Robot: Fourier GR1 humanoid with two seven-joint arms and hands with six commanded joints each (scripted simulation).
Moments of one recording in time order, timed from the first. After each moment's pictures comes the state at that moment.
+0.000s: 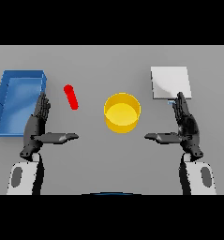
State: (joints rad) left arm 0.00 0.00 0.00 -1.57 0.00 0.00 0.00; right arm 0.00 0.00 0.00 -1.57 0.00 0.00 0.00
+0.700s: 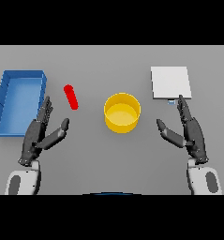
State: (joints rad) left arm 0.09 0.05 -0.10 -1.72 -0.11 -0.02 0.04; right arm 0.06 -0.09 0.06 -1.64 0.14 0.01 -0.05
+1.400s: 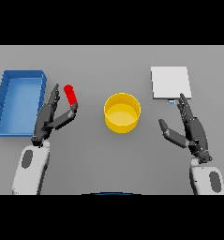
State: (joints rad) left arm -0.19 0.03 -0.03 -1.35 -0.15 0.03 0.01; right arm 0.05 -0.11 0.05 -1.64 0.08 0.06 -0.08
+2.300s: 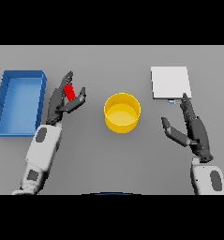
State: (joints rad) left arm -0.49 0.00 0.07 -0.91 -0.16 0.12 -0.19; right arm 0.04 -0.11 0.03 -1.63 0.09 0.04 -0.06
